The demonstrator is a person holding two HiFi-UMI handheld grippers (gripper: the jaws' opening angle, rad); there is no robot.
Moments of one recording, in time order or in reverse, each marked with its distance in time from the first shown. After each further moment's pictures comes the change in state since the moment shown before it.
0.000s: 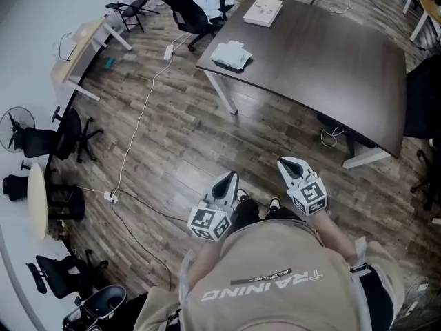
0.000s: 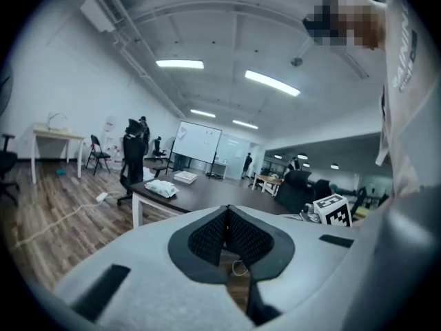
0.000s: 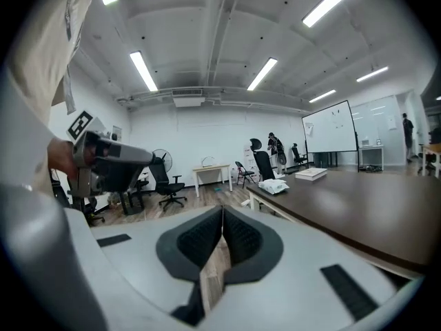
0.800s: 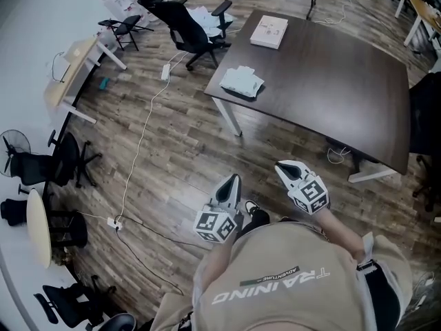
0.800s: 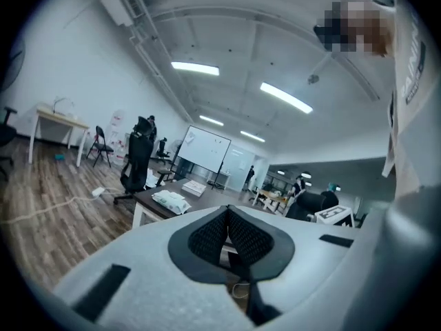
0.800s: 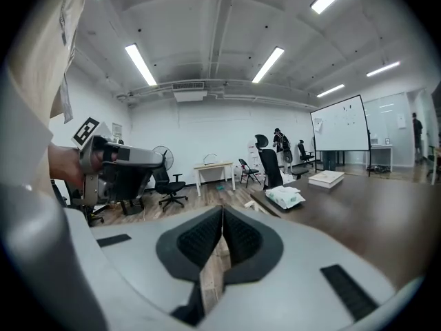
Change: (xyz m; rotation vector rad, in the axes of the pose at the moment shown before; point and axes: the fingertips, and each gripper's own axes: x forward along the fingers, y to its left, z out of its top) left arm 0.058 0.135 0.066 -0.113 -0.090 -0.015; right arm 0.142 -0.019 0.062 -0.012 0.033 0.037
